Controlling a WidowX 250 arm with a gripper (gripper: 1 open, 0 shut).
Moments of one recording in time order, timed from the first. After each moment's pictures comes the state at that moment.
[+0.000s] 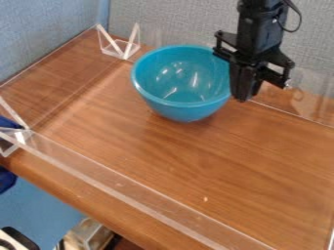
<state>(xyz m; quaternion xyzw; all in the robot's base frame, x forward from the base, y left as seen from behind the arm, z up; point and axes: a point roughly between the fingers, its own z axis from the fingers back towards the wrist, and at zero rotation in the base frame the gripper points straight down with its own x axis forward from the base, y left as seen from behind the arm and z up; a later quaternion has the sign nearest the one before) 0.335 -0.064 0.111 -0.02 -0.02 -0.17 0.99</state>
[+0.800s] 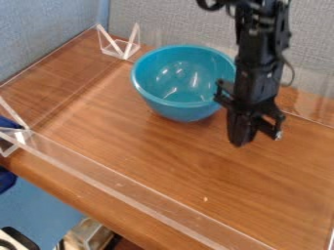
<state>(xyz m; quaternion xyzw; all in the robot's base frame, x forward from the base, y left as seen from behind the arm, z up) 0.314 -0.079 0.054 -0.04 0.01 -0.22 0.97</state>
